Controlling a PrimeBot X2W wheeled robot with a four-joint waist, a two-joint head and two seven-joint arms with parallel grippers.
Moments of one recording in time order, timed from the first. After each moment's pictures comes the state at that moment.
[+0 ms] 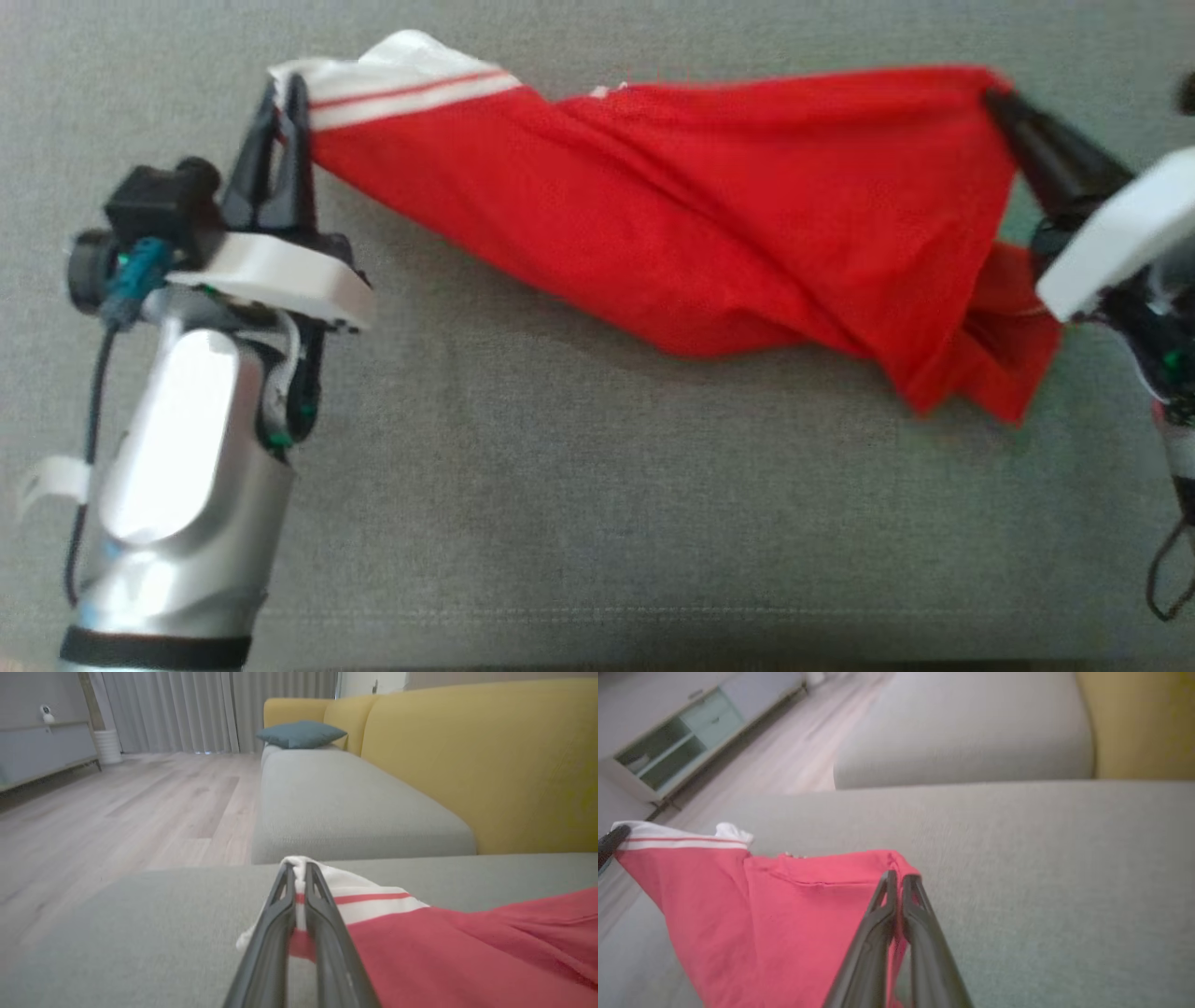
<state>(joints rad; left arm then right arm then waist) -0.54 0.17 -0.27 0.32 -0.27 0.08 -0.20 -0.50 -0.43 0.20 0.06 0.71 0.12 0.47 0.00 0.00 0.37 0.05</state>
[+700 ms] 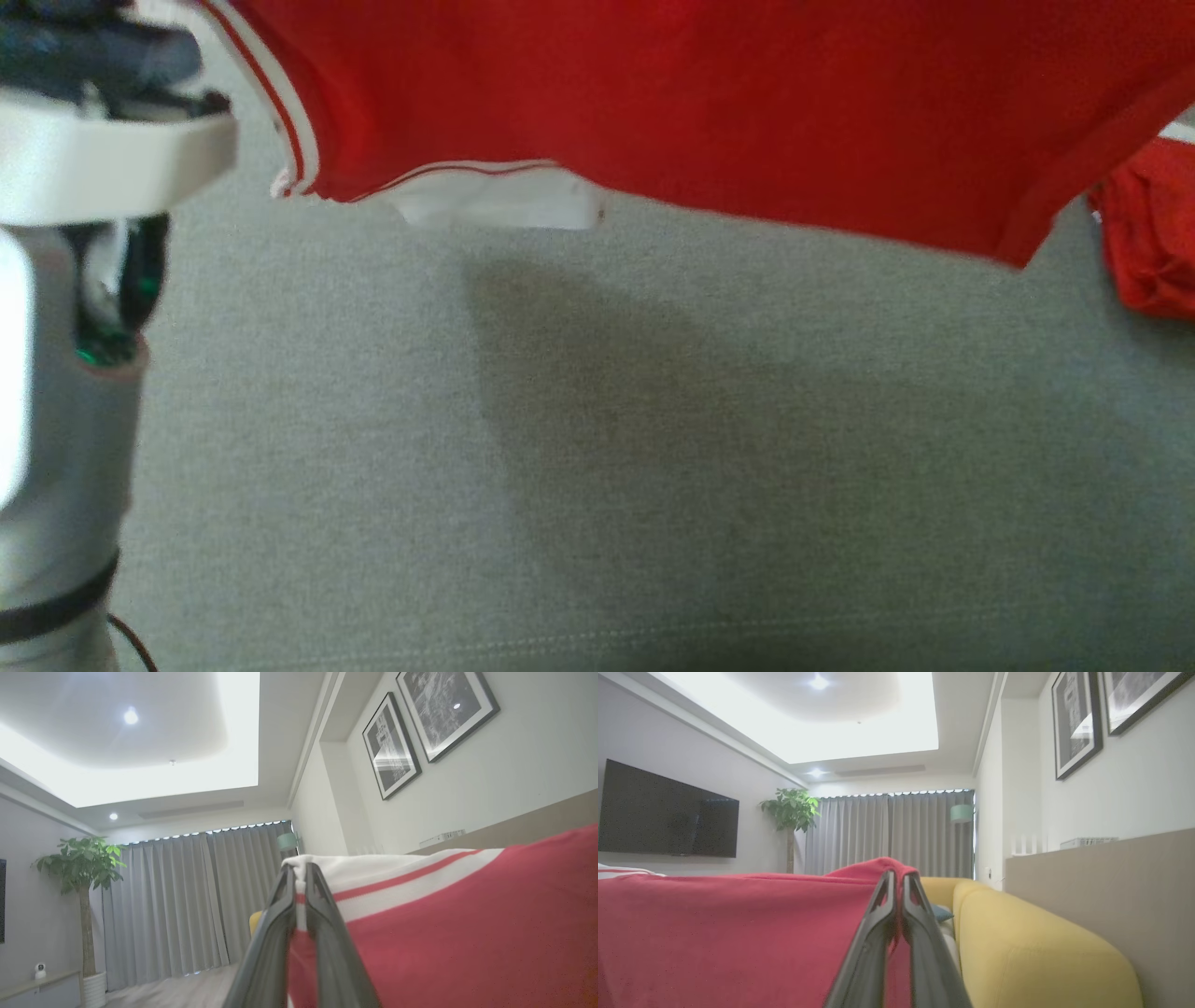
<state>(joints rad) -0.70 0.33 -0.22 -0.13 -0.20 0.08 -0.17 -0.56 -0.50 -0.09 -0.26 0.65 0.12 0.18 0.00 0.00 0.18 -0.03</state>
